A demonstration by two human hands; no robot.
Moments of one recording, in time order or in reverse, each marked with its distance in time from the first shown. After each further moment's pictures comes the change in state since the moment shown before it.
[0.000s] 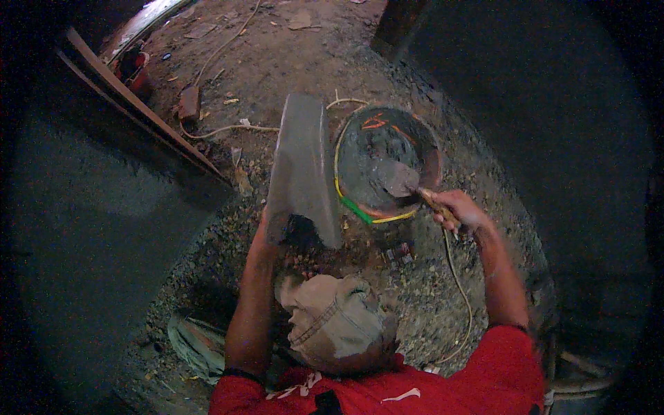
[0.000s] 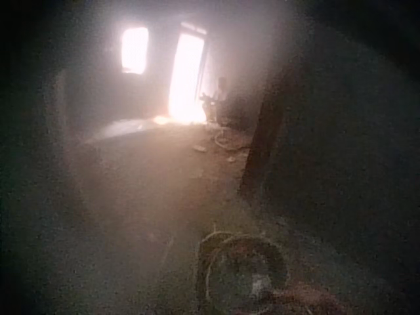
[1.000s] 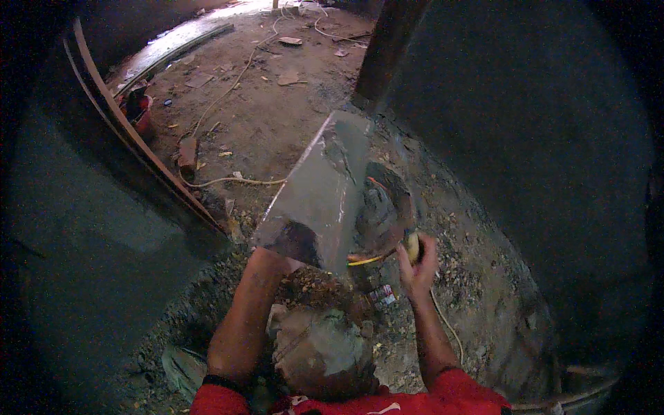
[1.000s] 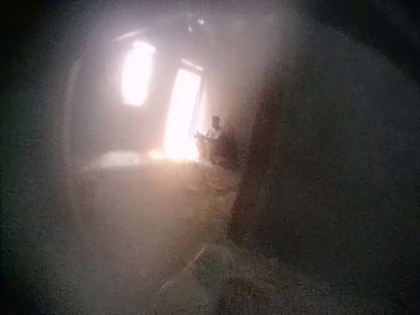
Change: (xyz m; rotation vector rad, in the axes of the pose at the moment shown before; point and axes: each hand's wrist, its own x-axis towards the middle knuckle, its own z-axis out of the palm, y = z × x) left_hand 0.056 0.021 0.073 -0.138 -0.268 -0.193; right_hand 0.005 0.071 0.081 -0.115 1.040 -0.978
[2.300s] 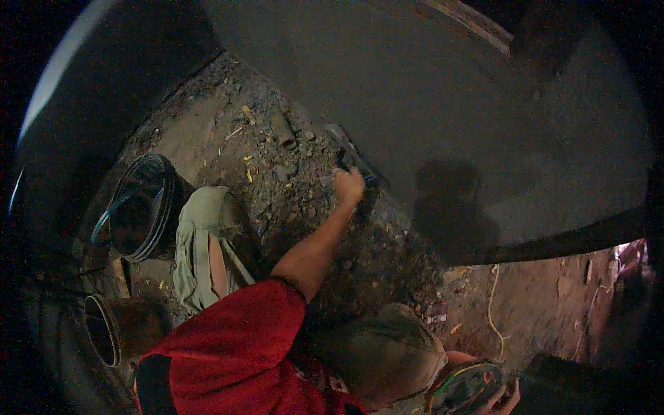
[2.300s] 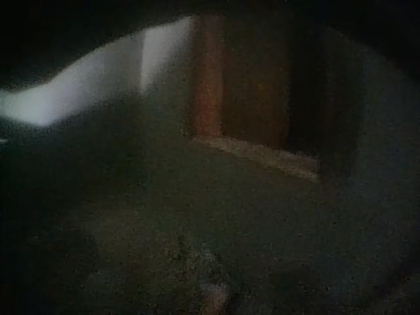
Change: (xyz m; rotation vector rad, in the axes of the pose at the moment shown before) left_hand -0.315 0.055 -0.258 0.168 2.433 0.486; right_hand 0.138 -0.182 0.088 -0.057 -0.568 -0.635
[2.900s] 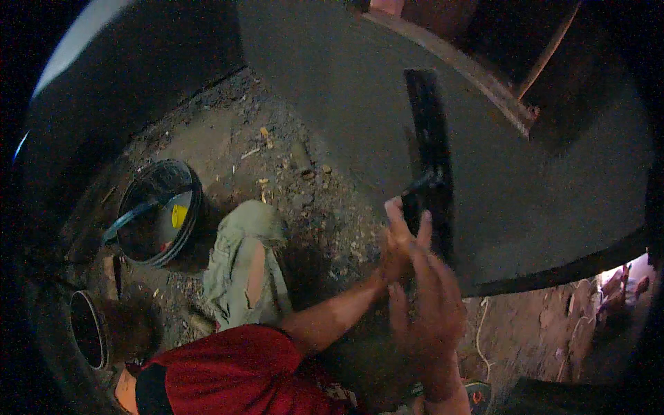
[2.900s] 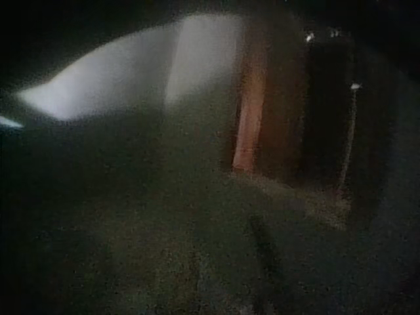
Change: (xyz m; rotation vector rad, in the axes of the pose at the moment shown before) left_hand -0.140 0.159 -0.212 -0.754 -0.080 0.373; right_hand 0.037 -0.318 0.060 0.436 -0.155 -0.933
